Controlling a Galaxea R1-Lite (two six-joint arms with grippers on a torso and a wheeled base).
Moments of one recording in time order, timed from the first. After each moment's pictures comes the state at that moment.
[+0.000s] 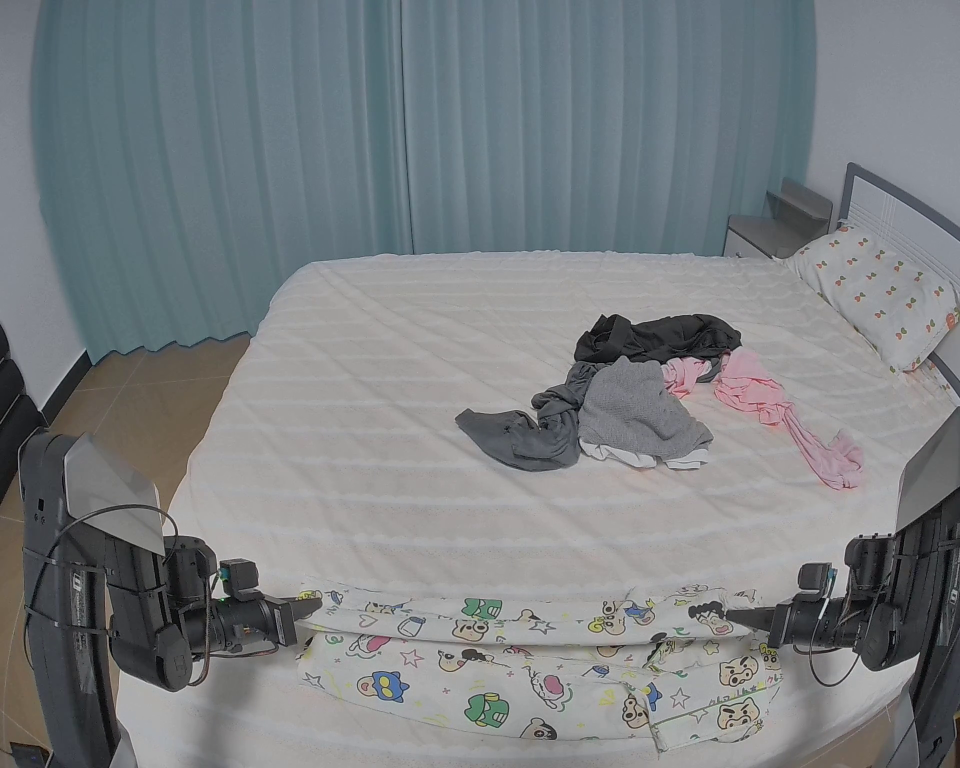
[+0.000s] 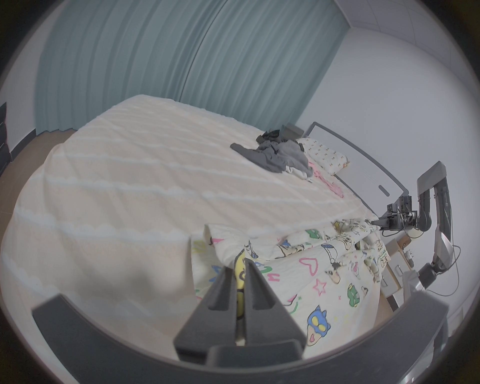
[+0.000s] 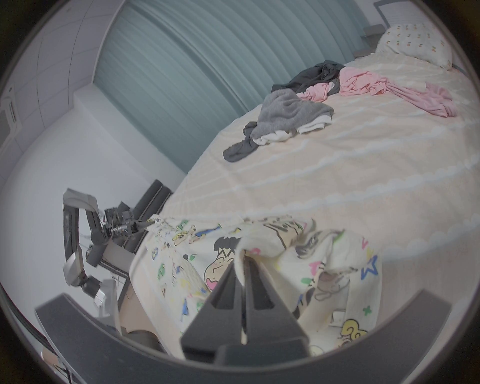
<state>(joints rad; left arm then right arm) 0.00 2.48 -0.30 -1.55 -0.57 -0.09 -0.16 2.42 -0.10 -1.55 0.77 0.05</state>
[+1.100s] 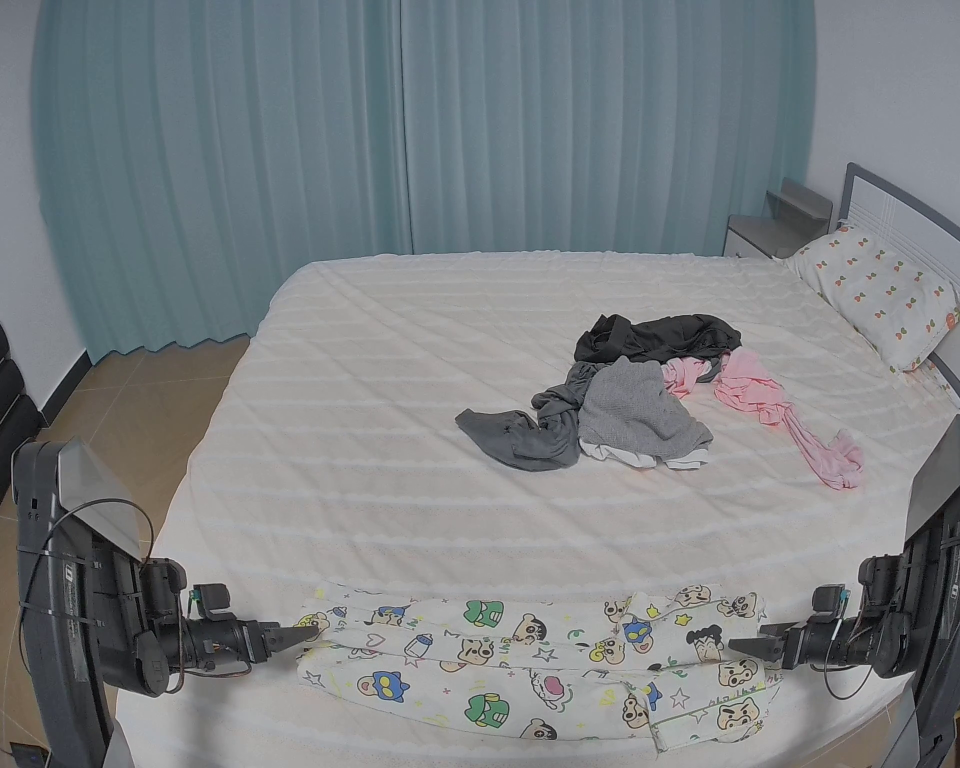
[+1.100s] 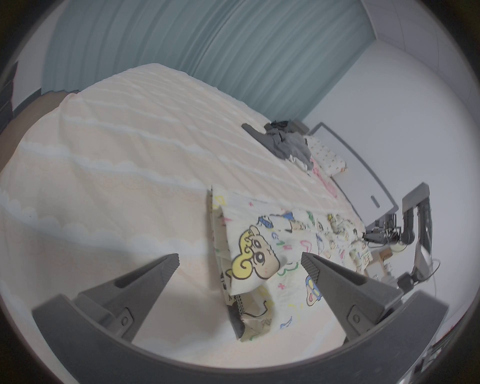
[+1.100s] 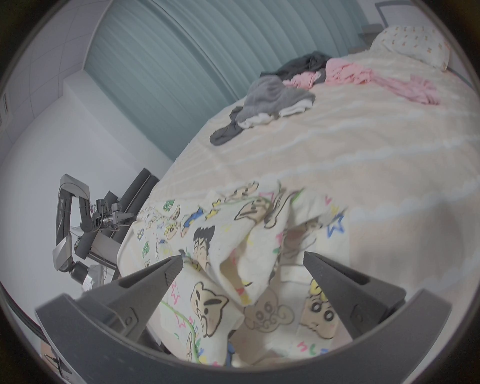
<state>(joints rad) 0.16 2.52 -0.22 -1.55 -0.77 -0.17 -0.27 2.43 -0.02 -1.55 0.77 -0.09</state>
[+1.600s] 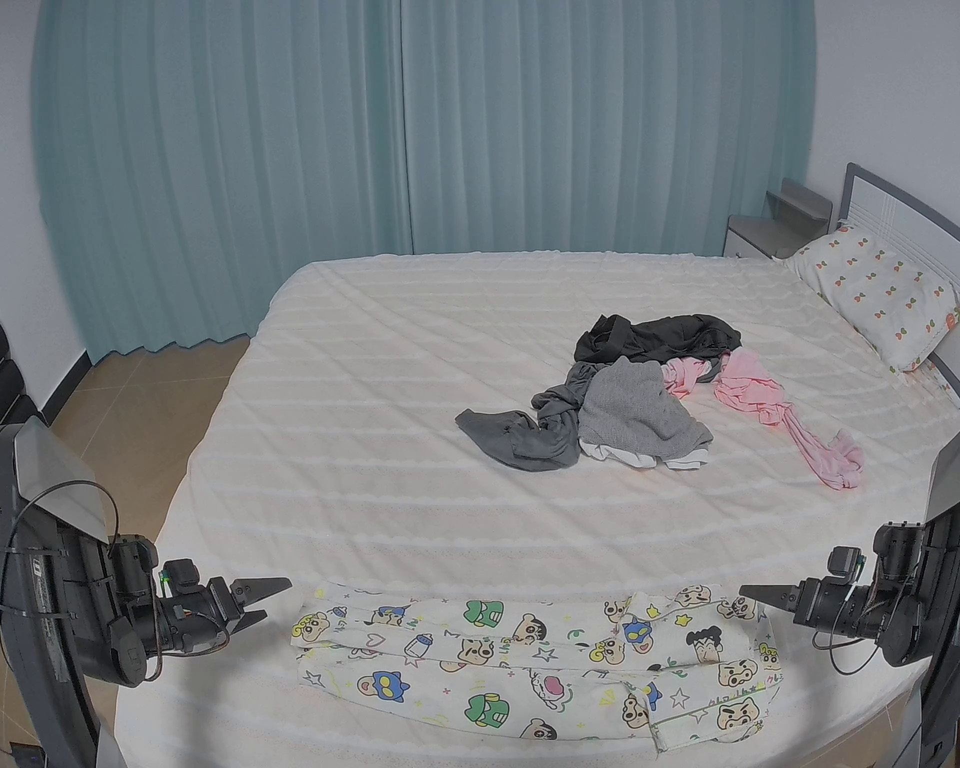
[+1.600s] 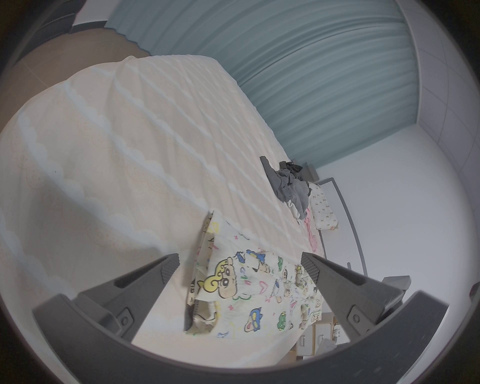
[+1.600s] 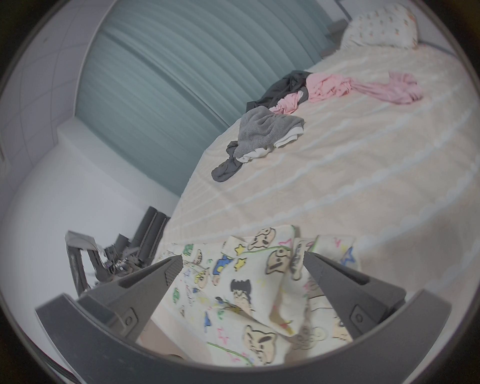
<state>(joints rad) 0.20 2.36 -0.18 -1.55 -0.78 -0.62 -0.20 2.27 -0.05 -1.55 0.75 0.34</state>
